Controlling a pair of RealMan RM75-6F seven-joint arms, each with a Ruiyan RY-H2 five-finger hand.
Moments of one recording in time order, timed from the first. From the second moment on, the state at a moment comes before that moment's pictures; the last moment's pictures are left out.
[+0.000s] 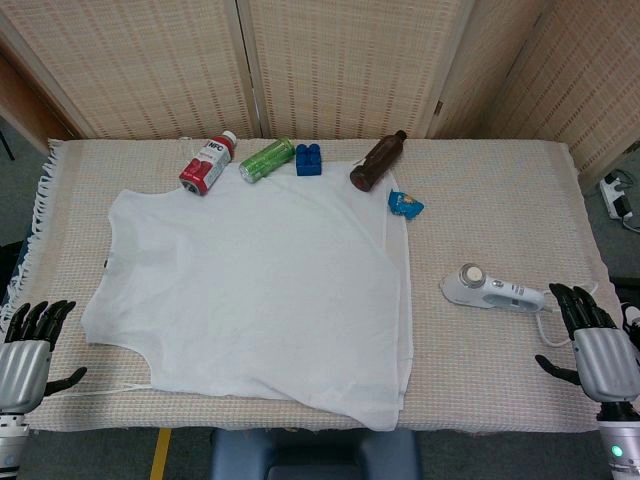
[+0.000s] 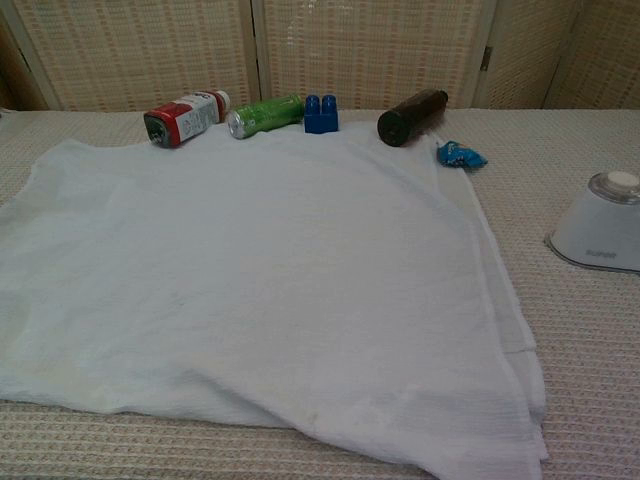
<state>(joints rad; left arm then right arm) -0.09 -1.13 -0.04 -1.66 1.48 1.50 0.18 0.05 -1.11 0.05 -1.63 -1.51 1.51 -0.07</state>
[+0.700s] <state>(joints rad) -0.09 -1.14 -0.04 -1.63 1.50 1.50 0.14 0.13 -1.09 0.12 -1.62 -1.37 1.36 -0.14</state>
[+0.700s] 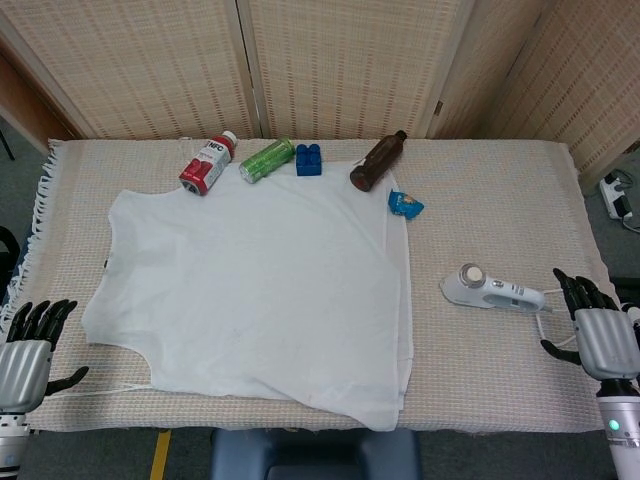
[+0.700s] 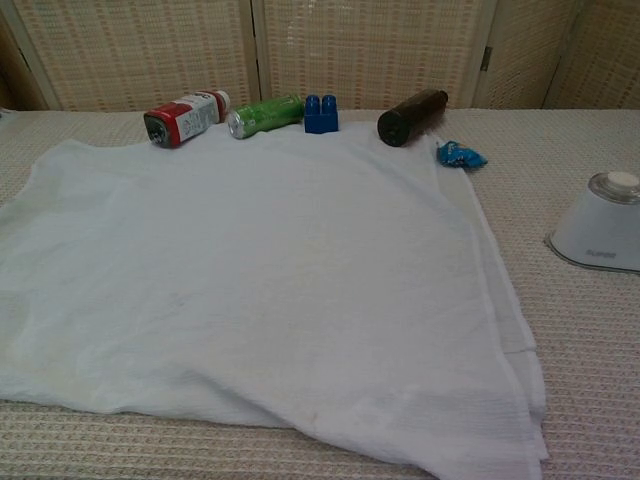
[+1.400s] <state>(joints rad) -0.09 -1.13 -0.03 -1.65 1.49 1.47 0.17 0.35 -1.27 0.17 -1.29 -1.16 0.96 -0.08</state>
